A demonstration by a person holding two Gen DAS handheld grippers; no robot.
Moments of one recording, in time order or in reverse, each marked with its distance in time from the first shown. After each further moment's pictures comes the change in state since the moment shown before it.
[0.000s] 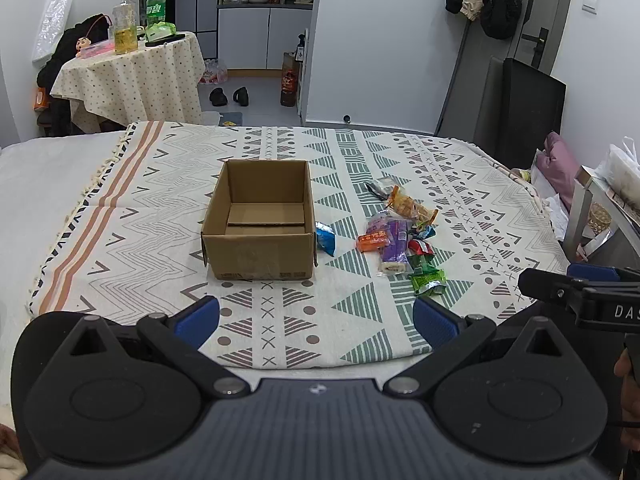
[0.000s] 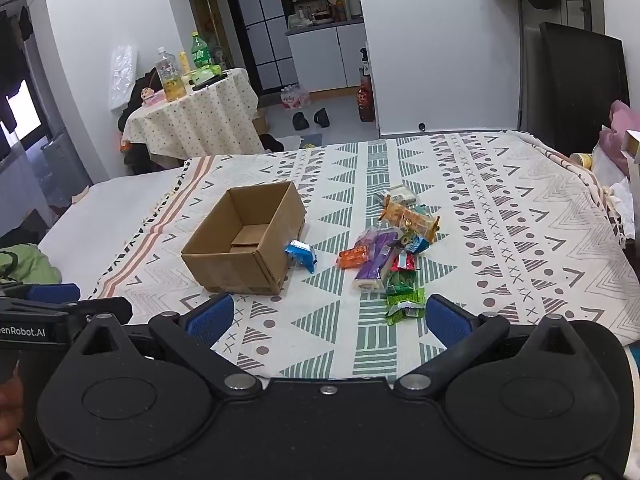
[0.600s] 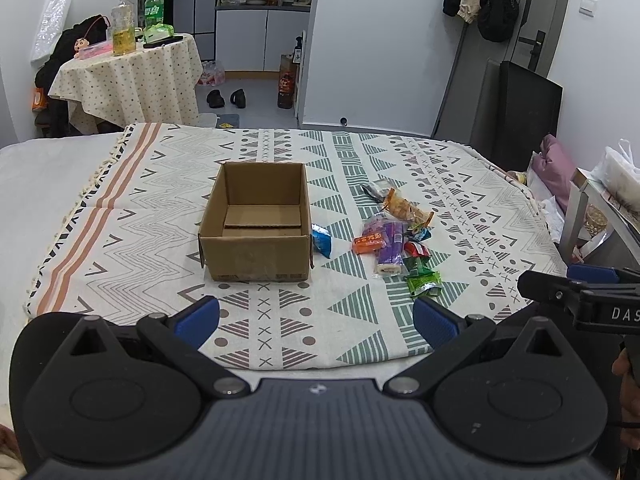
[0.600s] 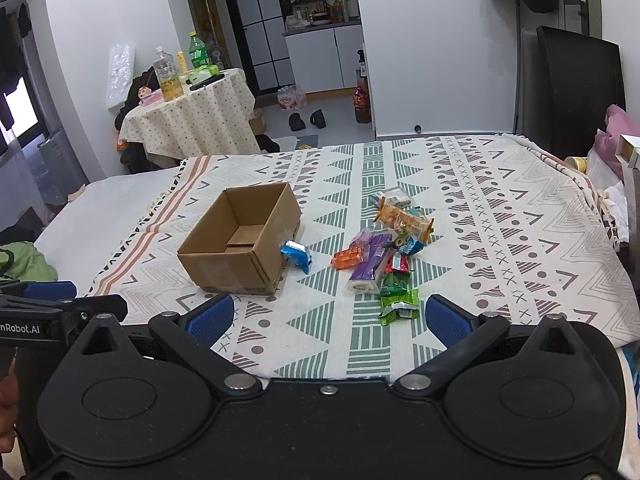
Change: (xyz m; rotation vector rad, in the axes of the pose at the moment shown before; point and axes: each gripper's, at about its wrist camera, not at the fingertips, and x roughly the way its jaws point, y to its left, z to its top) left arm -0.002 -0.004 0.004 0.003 -0.003 -0.003; right arm -0.003 0.002 0.001 -0.024 0.001 -0.017
